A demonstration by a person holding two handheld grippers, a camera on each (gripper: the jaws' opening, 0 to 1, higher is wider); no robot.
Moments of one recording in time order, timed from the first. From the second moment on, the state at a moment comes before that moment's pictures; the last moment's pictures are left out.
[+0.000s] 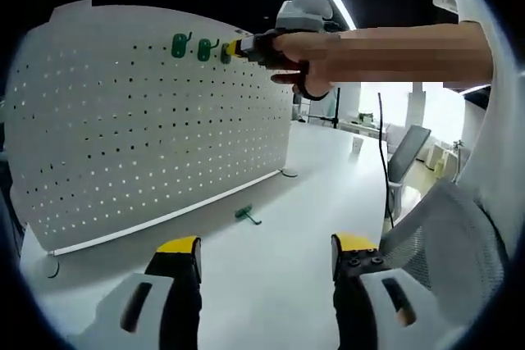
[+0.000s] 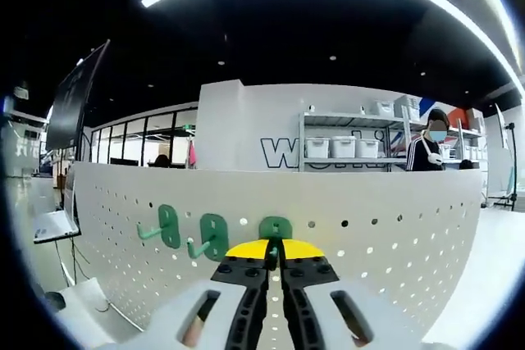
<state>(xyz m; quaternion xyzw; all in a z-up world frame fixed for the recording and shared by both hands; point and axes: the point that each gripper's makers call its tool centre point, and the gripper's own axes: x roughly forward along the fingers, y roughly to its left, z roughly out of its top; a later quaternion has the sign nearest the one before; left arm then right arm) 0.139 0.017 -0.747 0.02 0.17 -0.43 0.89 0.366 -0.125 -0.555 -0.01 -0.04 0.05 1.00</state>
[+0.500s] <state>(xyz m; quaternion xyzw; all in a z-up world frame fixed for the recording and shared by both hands) 0.138 0.017 -0.748 0.02 0.17 -0.43 0.89 0.363 -0.125 -0.555 0.00 -0.04 0.07 1.00</state>
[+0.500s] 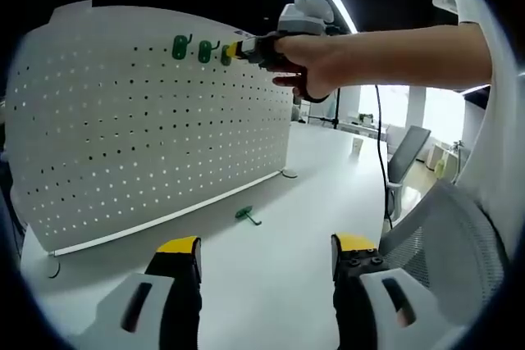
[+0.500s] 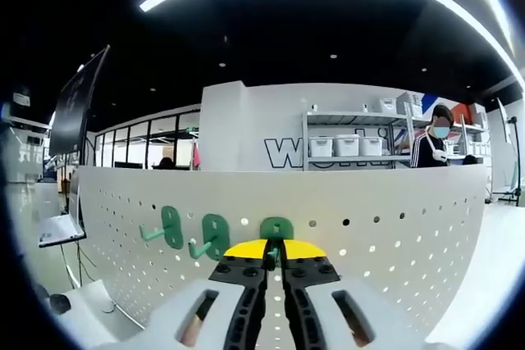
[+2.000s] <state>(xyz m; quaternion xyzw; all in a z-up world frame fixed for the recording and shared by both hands) 0.138 0.019 -0.744 0.03 0.17 -0.43 0.89 0.338 -0.112 -0.559 -0.03 -0.05 0.19 0.98</state>
